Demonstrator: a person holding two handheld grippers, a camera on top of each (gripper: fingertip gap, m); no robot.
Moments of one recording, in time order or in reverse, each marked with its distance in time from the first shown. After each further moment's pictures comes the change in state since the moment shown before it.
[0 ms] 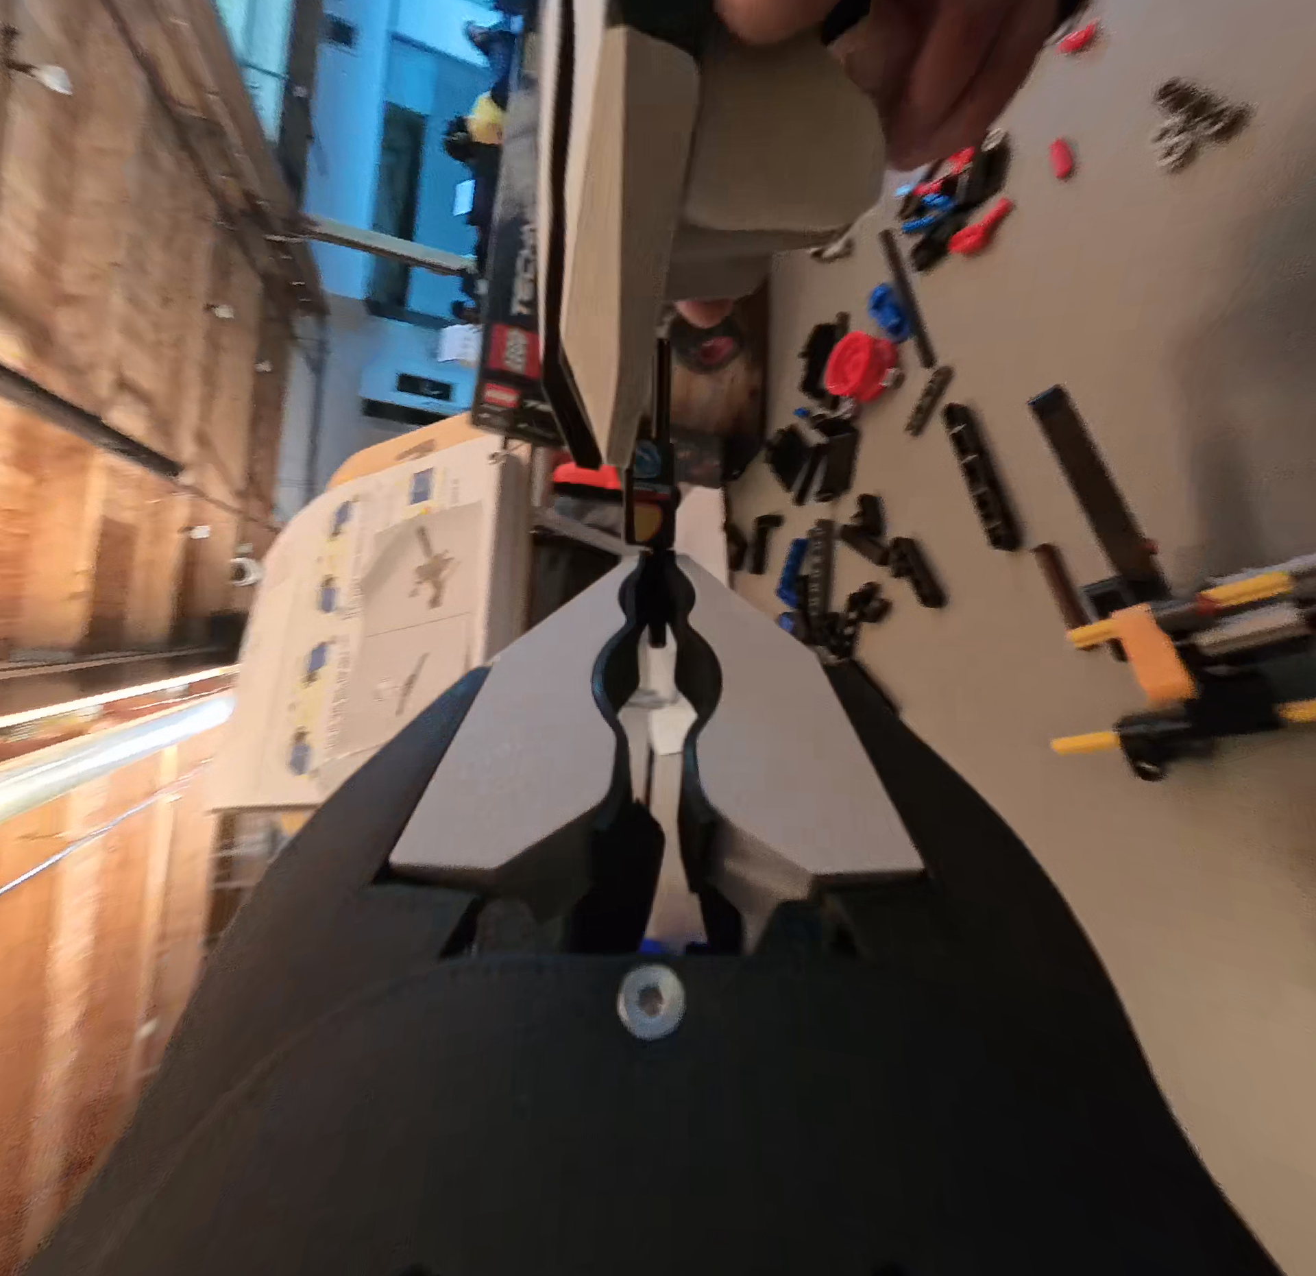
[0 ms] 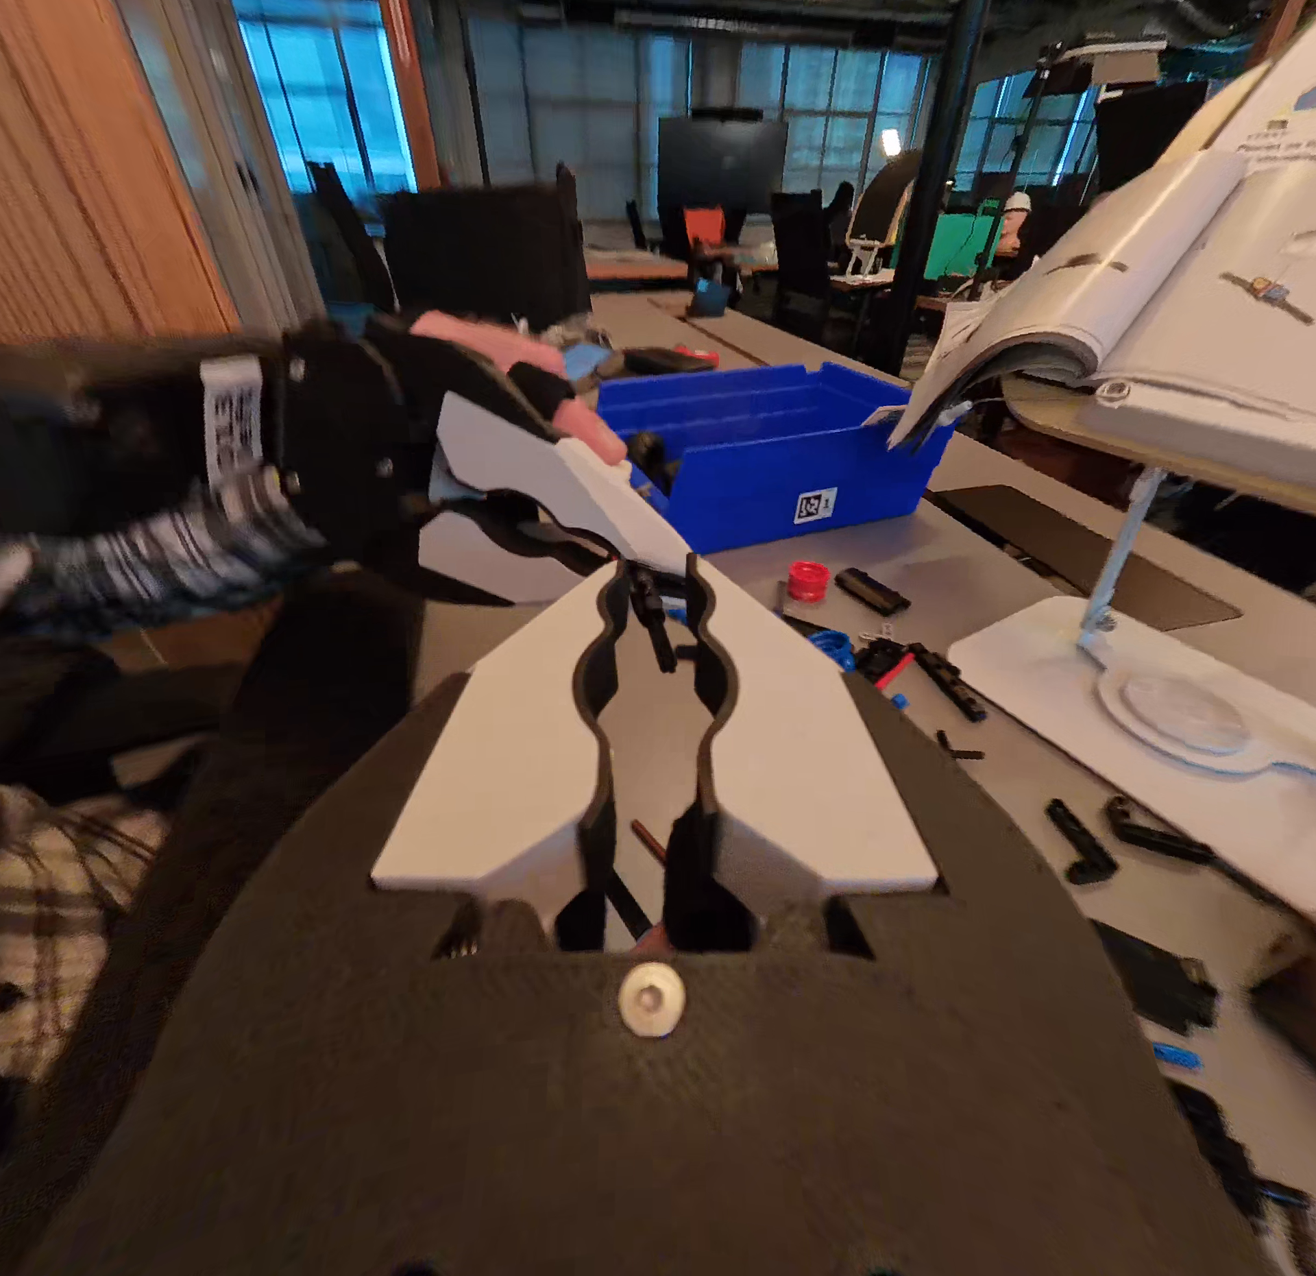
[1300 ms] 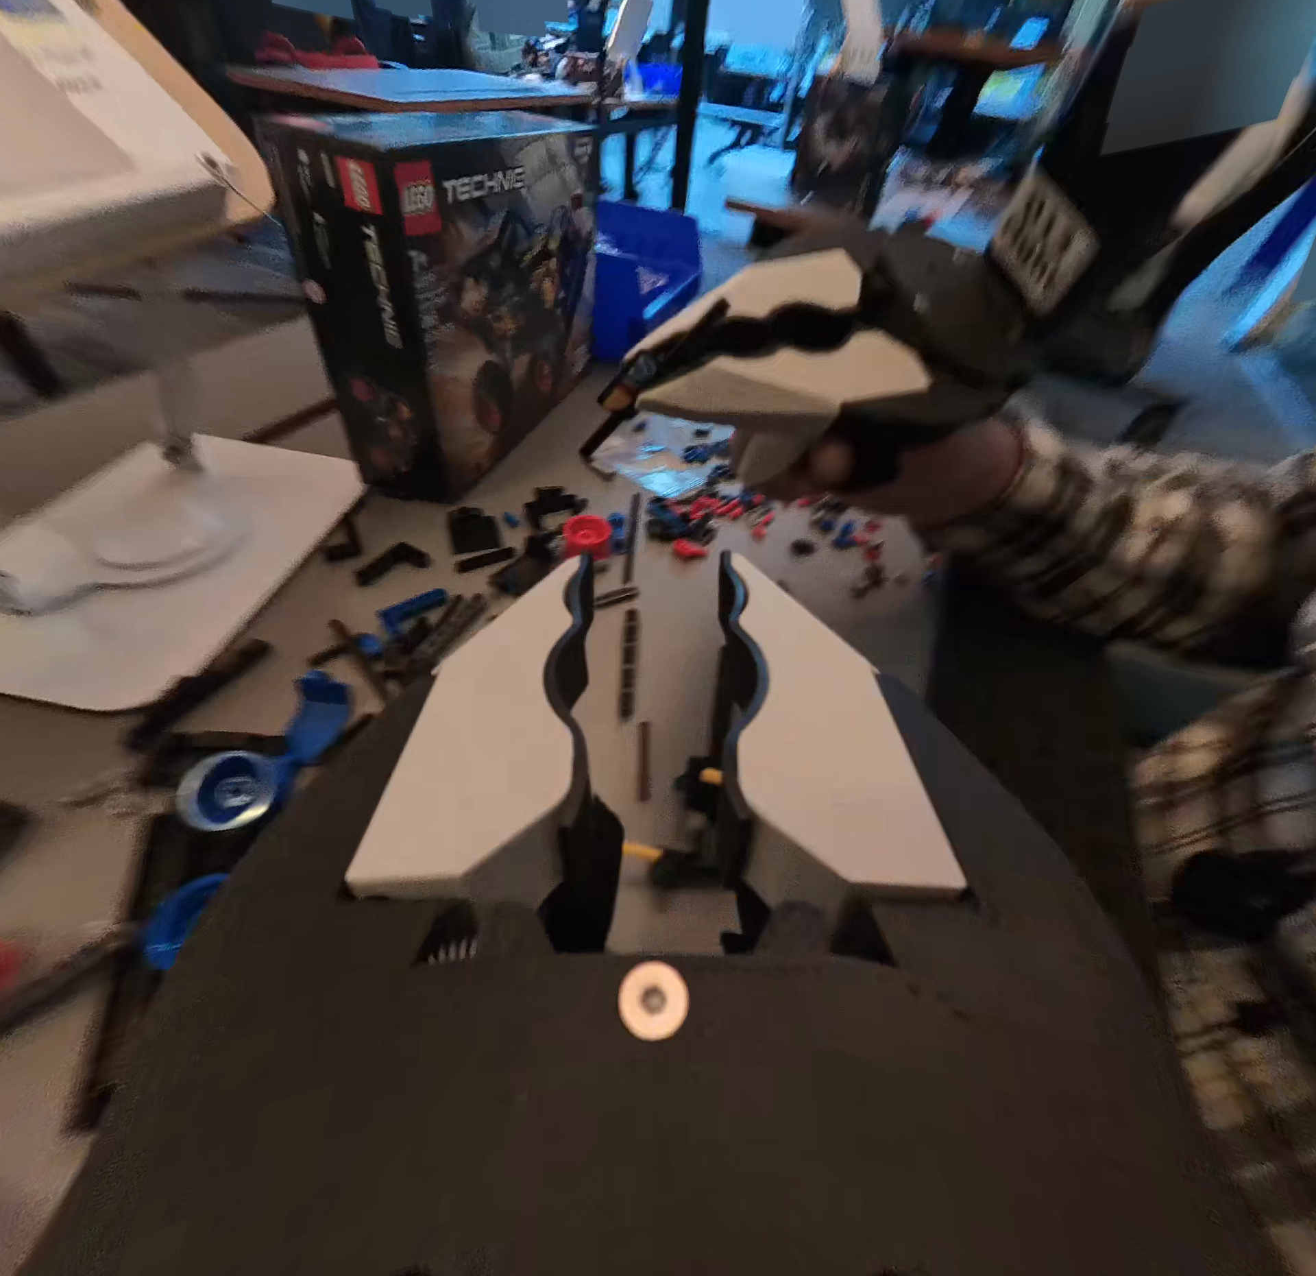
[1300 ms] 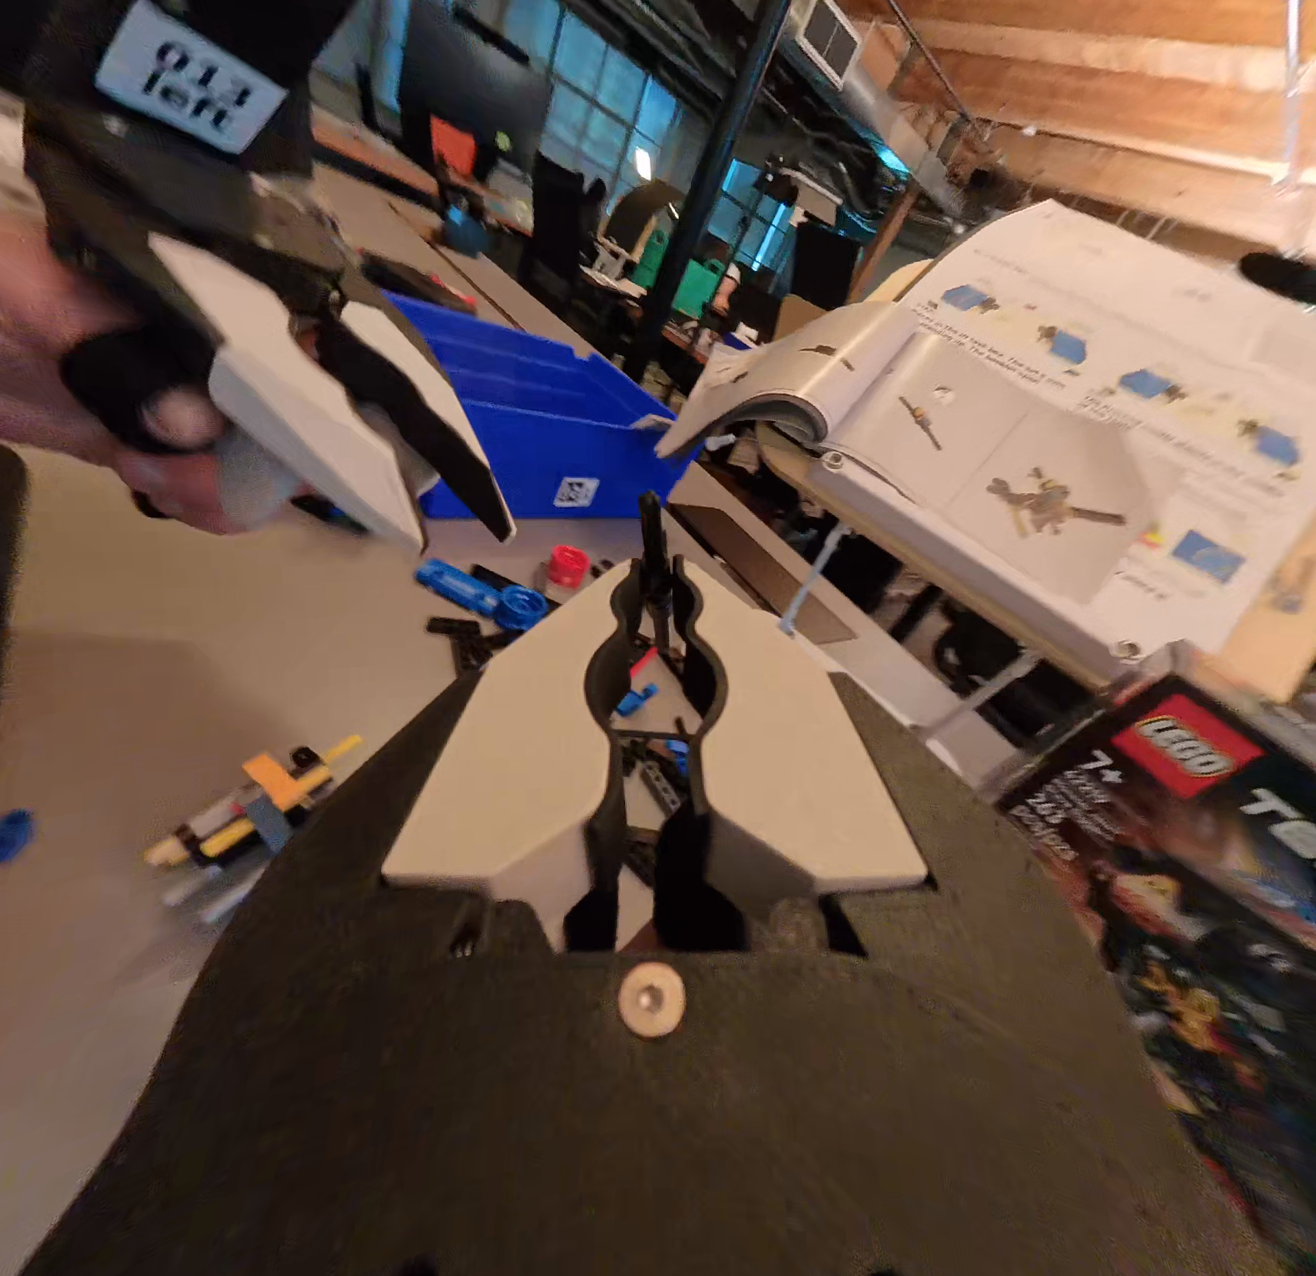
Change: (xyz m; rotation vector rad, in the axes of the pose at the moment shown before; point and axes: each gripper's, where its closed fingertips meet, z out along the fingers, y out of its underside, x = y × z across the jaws) left arm 0.005 0.001 -0.024 0.307 0.422 -1.227; right arm 0.042 -0.001 -0.001 -0.027 0.368 -0.361
